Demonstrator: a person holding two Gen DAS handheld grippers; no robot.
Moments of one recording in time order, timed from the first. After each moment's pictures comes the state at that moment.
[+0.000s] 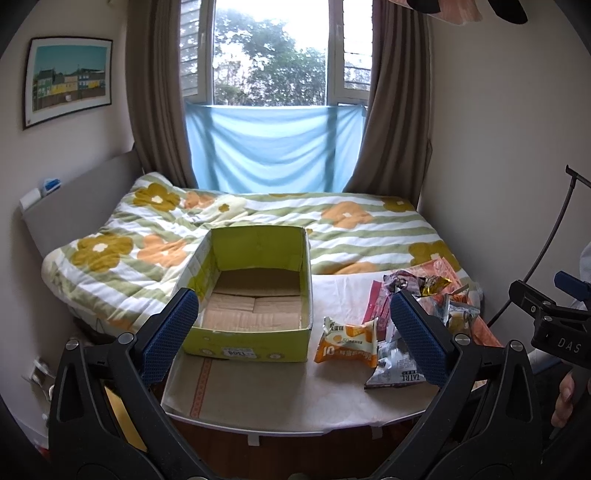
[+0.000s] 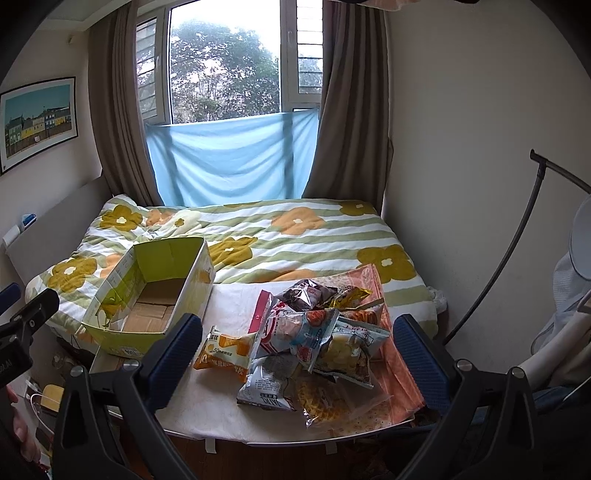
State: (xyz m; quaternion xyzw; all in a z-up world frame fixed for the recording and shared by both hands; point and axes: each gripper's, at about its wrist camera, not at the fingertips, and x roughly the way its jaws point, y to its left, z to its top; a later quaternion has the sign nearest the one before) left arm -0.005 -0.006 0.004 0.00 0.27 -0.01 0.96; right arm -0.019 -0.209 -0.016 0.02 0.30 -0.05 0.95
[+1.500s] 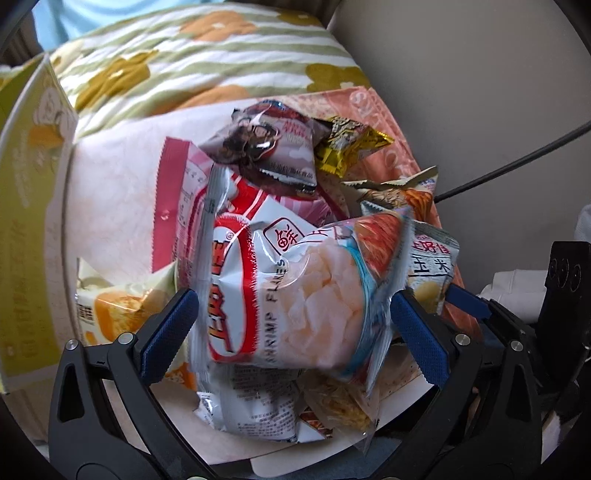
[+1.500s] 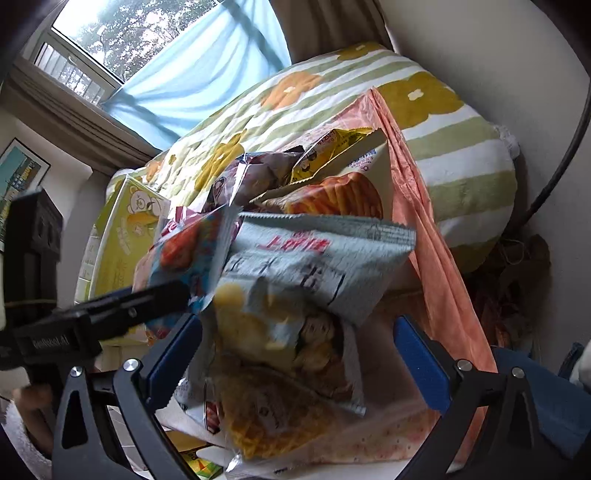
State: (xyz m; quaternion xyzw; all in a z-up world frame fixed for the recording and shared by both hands) left arm 0.237 -0.219 -0.224 -0.03 0.60 -0.22 0.77; right arm 0.121 -0.377 -0.222 0.24 0.51 0.06 0.82
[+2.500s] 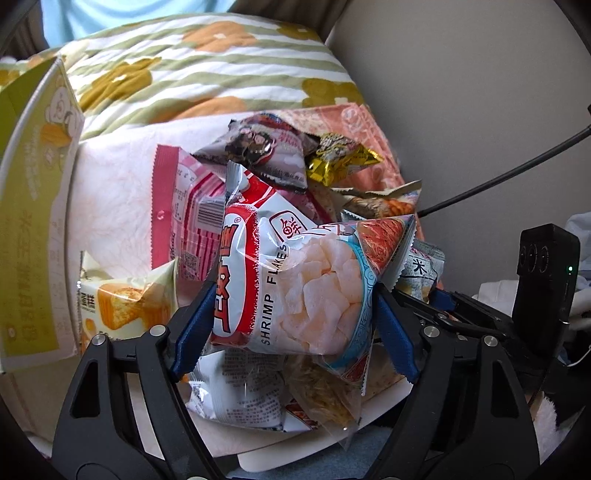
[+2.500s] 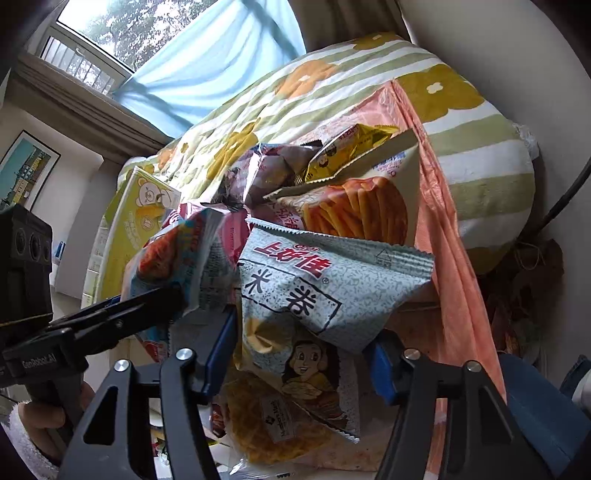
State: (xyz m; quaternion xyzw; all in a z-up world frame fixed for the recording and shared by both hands) left arm 0.221 -0.209 -0.198 -0.05 0.57 -0.23 0.79; right arm 0.137 -0.373 -0.221 0.24 0.52 0.09 0.81
